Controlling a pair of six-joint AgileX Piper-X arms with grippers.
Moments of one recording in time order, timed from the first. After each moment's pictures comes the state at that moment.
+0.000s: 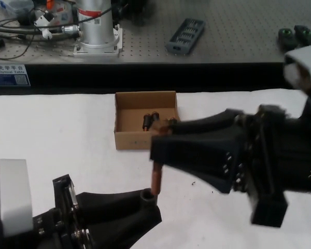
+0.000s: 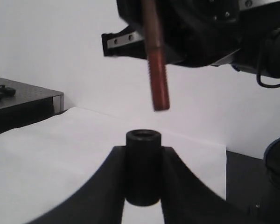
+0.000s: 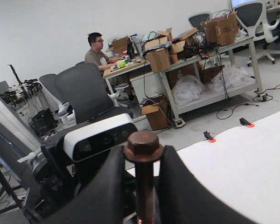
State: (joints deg) left arm -42.8 56.6 -6.3 -74.0 25.9 -9.0; right arm 50.6 60.3 -29.8 -29.0 -38.8 23.5
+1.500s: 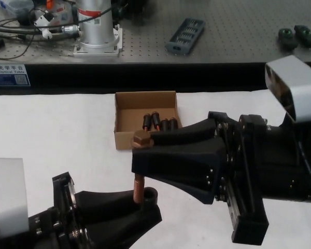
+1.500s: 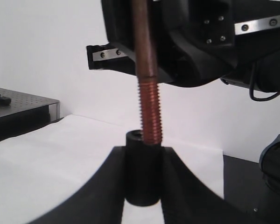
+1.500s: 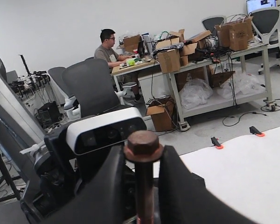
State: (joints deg) left arm -42.8 56.6 -6.3 -76.4 27.0 -9.0; right arm 52.2 62.7 -29.8 -33.2 -38.3 20.1
